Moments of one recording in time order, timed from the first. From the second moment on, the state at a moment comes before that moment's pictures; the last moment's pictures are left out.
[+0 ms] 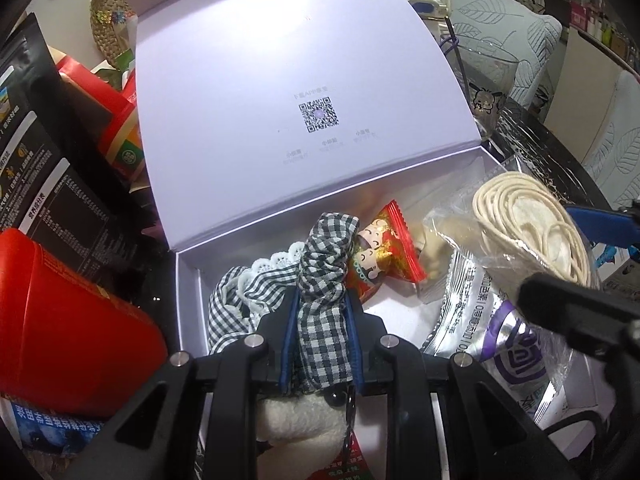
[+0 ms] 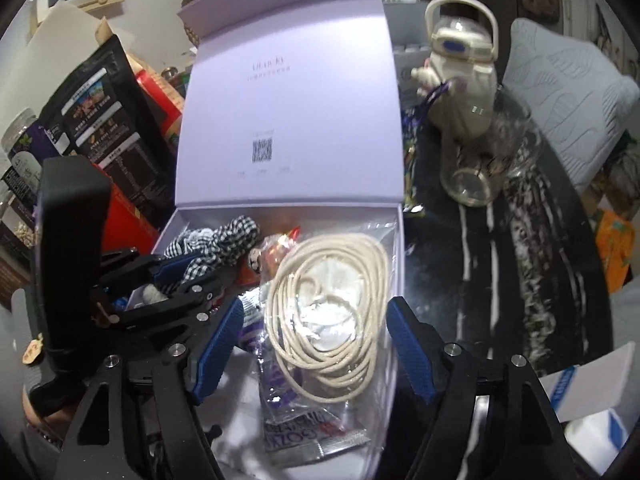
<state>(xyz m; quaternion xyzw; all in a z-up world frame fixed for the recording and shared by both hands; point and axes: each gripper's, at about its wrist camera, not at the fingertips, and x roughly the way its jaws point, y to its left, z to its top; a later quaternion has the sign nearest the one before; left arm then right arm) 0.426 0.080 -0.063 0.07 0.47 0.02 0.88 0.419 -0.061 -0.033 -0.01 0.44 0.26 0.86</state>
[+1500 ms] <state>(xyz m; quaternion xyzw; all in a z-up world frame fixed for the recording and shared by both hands) 0.294 0.072 0.070 0.04 0.35 0.00 0.94 0.303 -0.101 0.072 -0.03 0.31 0.24 0.92</state>
